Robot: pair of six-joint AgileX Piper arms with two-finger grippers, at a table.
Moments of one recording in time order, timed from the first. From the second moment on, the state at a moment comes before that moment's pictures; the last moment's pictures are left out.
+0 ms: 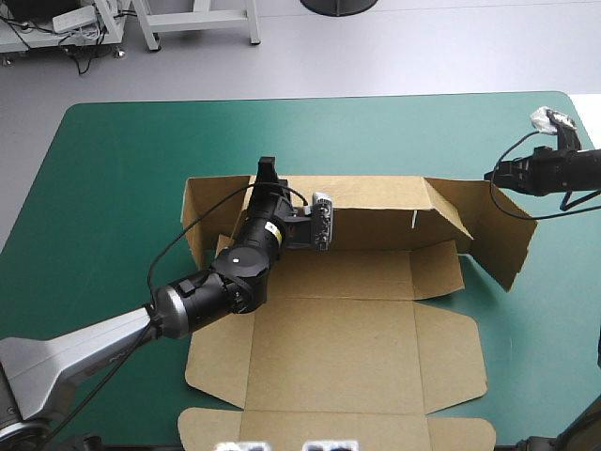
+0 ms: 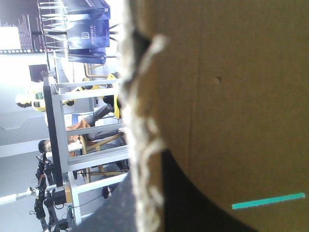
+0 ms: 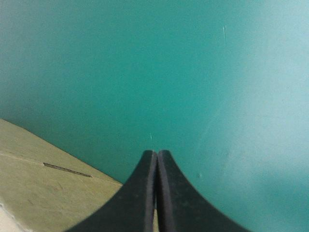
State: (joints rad) left arm -0.91 1.54 -1.10 1.33 0.64 -0.11; right arm -0.42 1.79 -1.47 0.92 1.21 -0.81
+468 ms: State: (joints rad) left arm -0.91 1.54 -1.10 1.34 0.64 -0.12; right arm -0.42 1.67 -1.25 0.98 1.19 -0.92
